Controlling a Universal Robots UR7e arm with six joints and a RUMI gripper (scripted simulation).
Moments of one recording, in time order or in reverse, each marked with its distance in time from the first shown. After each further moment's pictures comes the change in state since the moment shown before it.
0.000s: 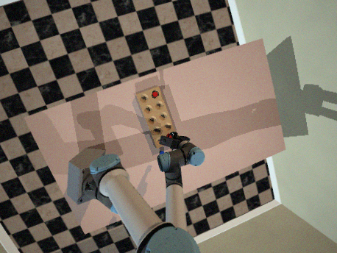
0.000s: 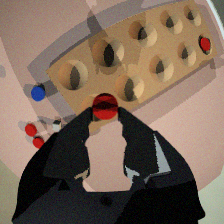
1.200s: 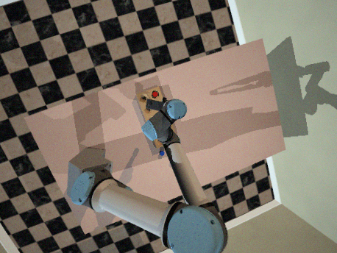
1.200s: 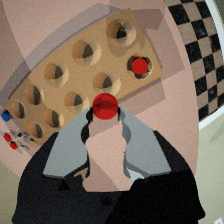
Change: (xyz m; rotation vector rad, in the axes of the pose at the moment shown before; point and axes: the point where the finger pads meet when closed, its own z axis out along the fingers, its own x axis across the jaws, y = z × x) arm 0.172 -0.093 -0.008 -0.117 -0.024 -0.024
